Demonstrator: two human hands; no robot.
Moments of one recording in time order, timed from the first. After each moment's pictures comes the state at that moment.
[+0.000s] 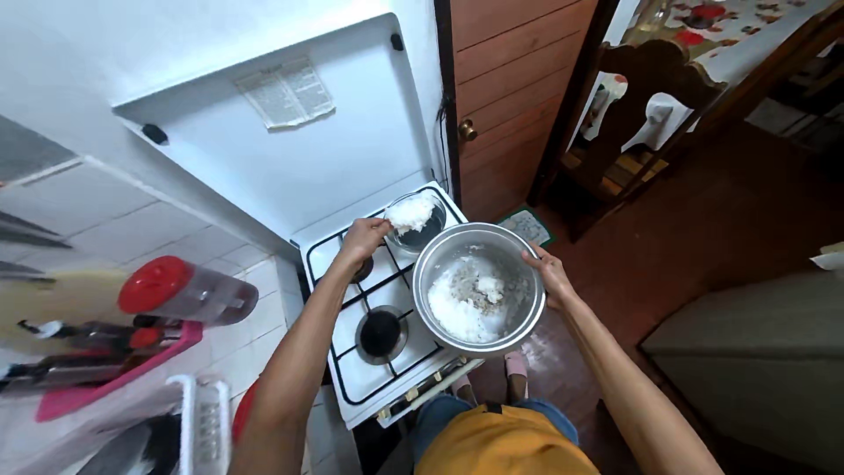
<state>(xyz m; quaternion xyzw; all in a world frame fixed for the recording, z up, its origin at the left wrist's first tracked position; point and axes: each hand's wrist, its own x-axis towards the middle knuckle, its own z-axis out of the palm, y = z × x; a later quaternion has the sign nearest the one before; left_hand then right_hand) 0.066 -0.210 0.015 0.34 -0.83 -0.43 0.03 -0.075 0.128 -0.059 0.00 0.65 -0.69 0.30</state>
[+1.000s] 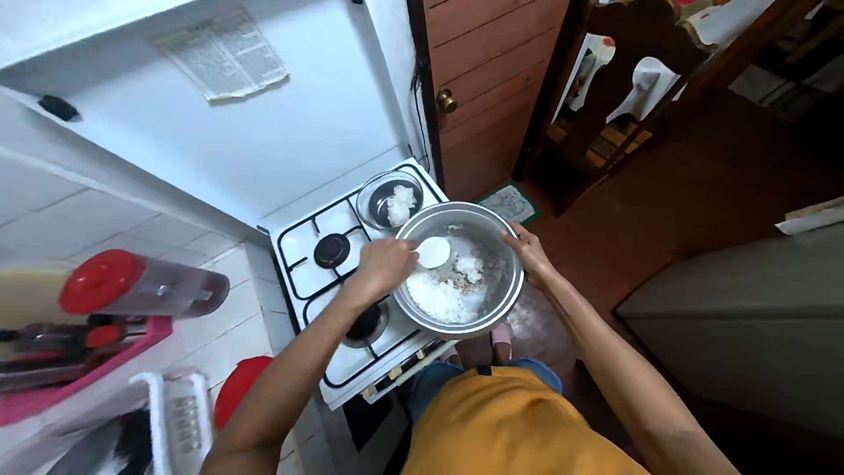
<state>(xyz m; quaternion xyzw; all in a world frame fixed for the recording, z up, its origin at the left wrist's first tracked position) 0.061 -0.097 0.032 0.17 -0.95 -0.14 -0.22 -0.082 0.134 -0.065 -0.02 0.68 -0.66 0.33</state>
